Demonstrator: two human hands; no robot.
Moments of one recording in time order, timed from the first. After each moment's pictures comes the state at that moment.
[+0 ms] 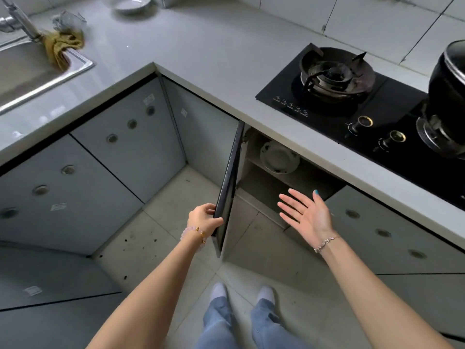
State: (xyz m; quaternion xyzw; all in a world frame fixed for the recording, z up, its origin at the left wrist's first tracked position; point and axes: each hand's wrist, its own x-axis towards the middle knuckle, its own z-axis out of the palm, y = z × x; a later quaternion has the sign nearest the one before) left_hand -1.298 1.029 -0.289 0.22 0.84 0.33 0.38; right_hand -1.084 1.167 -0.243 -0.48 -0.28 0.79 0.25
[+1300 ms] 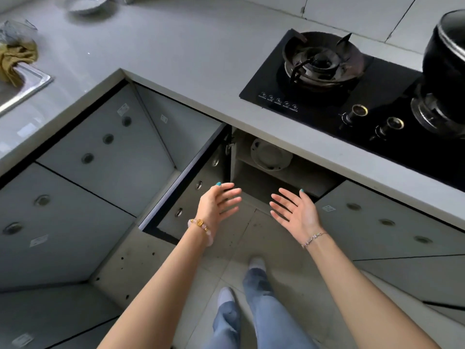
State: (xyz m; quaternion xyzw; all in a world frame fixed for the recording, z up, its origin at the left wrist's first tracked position) left_hand -1.308 1.100 -0.254 0.05 0.59 0.57 0.58; right_hand -1.120 1.189 -0.275 -0.52 -0.19 0.78 0.28
